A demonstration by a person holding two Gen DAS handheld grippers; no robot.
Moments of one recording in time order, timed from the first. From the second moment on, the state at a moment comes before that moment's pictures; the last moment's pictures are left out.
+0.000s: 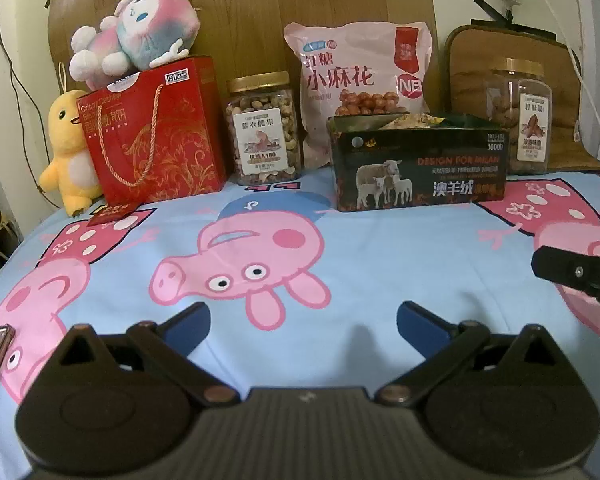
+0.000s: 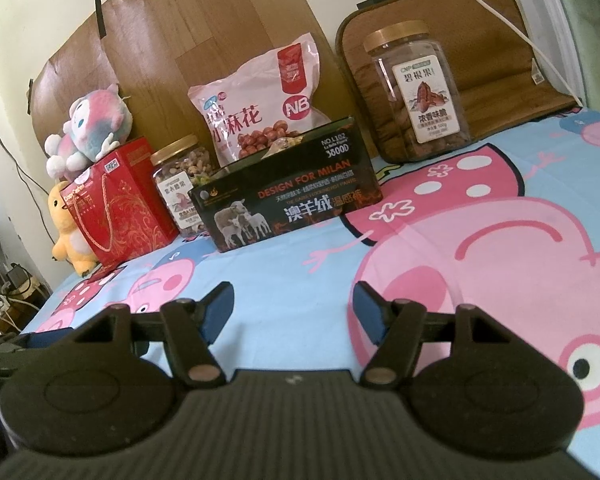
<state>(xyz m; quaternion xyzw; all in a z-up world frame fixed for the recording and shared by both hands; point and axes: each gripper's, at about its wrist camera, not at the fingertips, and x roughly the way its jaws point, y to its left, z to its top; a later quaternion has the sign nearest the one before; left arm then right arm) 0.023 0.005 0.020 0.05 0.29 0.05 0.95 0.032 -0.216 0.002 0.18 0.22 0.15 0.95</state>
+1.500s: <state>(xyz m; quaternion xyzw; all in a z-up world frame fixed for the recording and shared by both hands) 0.022 0.005 0.029 0.05 0.32 0.05 0.95 0.030 -0.214 0.002 0.18 0.22 0.14 0.95</state>
